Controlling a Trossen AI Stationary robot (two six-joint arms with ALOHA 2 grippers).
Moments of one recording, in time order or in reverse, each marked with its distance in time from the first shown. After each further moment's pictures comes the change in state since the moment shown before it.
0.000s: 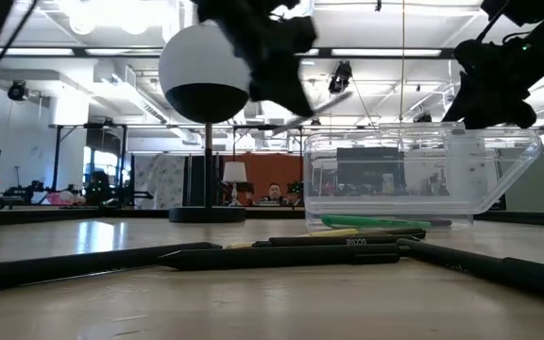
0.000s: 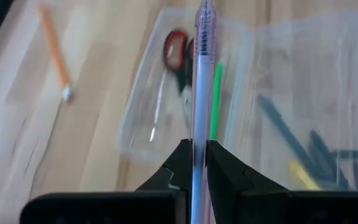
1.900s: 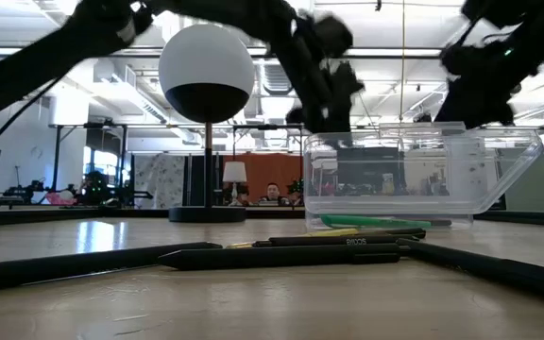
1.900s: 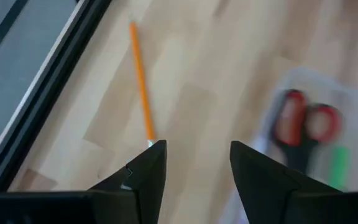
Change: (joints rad) left arm 0.152 0.493 0.763 -0.343 -0.093 -0.037; right arm -0.041 0.174 0.039 0.070 -0.045 -0.204
